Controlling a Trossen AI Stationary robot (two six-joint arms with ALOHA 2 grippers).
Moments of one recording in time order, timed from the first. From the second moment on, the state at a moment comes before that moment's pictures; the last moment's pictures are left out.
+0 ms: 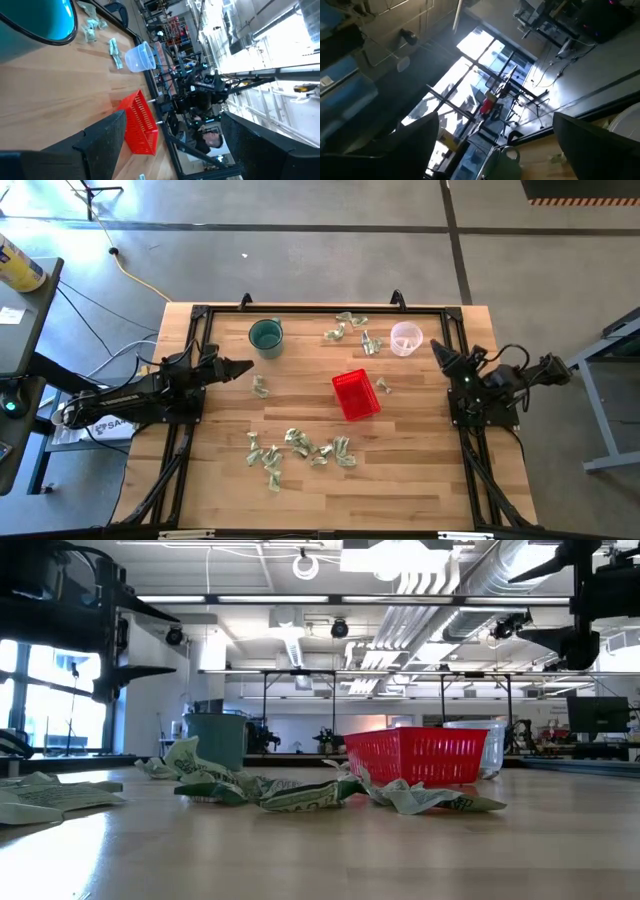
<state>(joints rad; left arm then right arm) 0.29 0.10 0.05 0.02 -0.03 -1.21 0.34 0.05 0.01 0.56 1.13 0.56</state>
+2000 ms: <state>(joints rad) 0.29 0.10 0.05 -0.05 -0.06 -1.20 -0.11 1.33 0.60 -0.46 0.16 0.66</state>
